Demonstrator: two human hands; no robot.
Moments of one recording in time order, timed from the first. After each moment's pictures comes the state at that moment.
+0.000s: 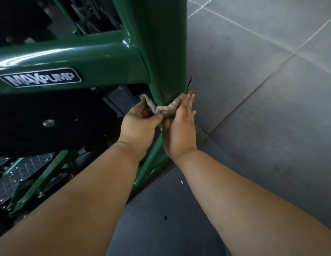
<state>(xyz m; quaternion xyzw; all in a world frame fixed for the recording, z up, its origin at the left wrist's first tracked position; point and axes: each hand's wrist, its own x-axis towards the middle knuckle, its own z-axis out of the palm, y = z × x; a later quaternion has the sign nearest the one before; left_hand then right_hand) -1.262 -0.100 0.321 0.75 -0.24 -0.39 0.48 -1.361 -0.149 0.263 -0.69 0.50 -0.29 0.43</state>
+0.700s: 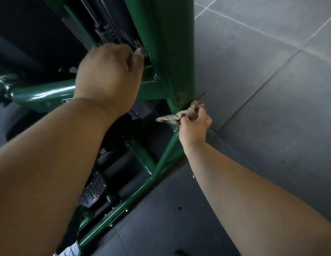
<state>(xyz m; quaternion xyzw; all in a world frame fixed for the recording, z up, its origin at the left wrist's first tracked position) -1.218 -0.110 0.533 0.80 -0.58 0.09 0.11 -1.354 -0.143 0.332 -0.36 0.61 -0.35 0.61</state>
